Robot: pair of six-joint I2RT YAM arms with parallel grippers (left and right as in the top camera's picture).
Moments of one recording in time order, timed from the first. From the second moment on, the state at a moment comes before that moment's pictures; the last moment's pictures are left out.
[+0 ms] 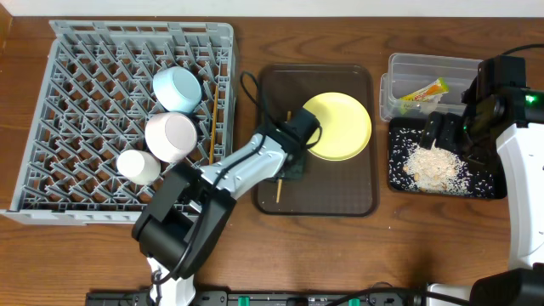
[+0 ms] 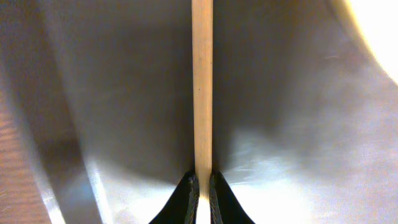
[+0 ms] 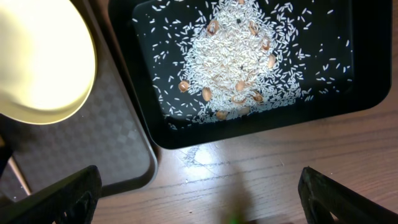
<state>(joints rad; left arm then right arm) -0.64 1.95 1.23 -0.70 -0.07 -0.51 -0.12 1.53 1.45 -1.32 -0.01 0.26</state>
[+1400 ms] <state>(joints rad) -0.26 1.70 1.38 -0.81 0.04 -0.15 -0.12 1.53 1.45 -1.32 -0.03 0.26</state>
